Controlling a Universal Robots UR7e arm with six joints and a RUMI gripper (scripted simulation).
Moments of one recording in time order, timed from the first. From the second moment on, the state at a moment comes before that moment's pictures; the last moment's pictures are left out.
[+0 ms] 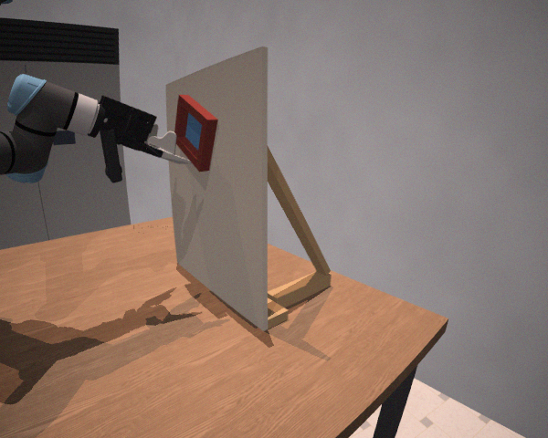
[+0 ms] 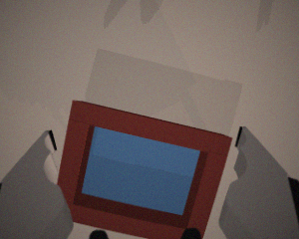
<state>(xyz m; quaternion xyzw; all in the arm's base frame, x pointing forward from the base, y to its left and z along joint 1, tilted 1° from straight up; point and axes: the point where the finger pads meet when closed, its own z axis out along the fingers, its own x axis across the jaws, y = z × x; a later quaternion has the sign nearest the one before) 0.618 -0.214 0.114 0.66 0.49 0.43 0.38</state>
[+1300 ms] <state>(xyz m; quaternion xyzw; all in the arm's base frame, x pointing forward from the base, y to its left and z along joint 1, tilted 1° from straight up) 0.601 -0.242 0.158 0.48 0.60 0.33 0.55</state>
